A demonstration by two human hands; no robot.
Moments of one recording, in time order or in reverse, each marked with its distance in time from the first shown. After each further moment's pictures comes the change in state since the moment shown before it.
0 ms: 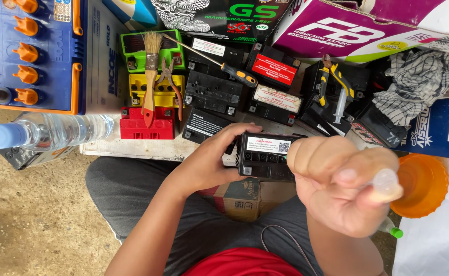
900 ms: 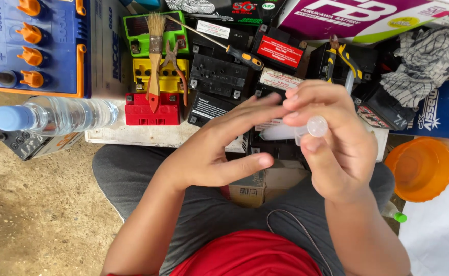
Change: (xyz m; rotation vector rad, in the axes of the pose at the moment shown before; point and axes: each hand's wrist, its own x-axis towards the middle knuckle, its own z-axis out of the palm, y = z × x) left_hand 0.004 0.070 -0.023 -0.004 -0.061 0.181; right_hand 0.000 -0.009 -0.004 -0.734 -0.132 0.150
